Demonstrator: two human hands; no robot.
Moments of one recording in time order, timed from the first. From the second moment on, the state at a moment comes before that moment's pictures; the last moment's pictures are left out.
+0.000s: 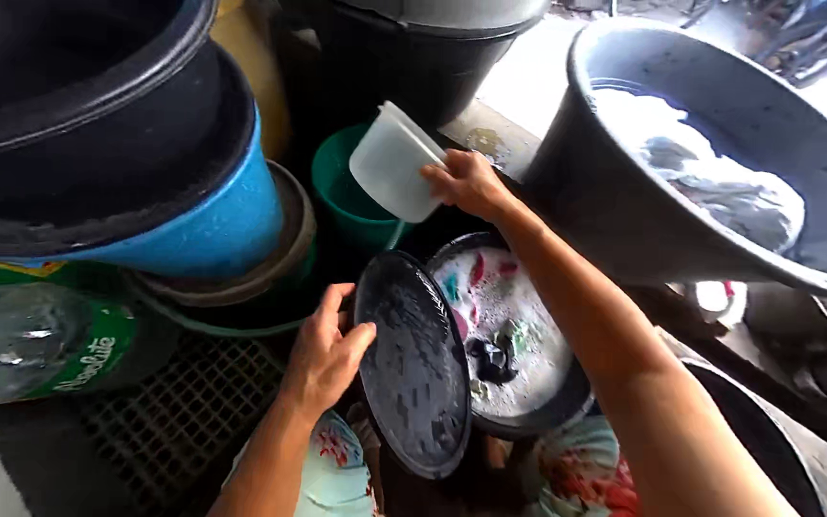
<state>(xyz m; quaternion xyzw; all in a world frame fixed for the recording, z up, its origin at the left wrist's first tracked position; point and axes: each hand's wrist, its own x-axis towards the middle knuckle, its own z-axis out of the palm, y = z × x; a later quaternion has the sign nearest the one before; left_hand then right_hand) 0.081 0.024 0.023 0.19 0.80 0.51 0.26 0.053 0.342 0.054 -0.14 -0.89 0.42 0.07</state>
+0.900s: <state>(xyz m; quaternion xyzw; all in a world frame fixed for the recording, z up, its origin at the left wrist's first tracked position) 0.038 0.018 0.004 0.21 0.74 0.55 0.32 -0.173 0.322 -0.155 -0.06 -0.93 0.03 -0.35</state>
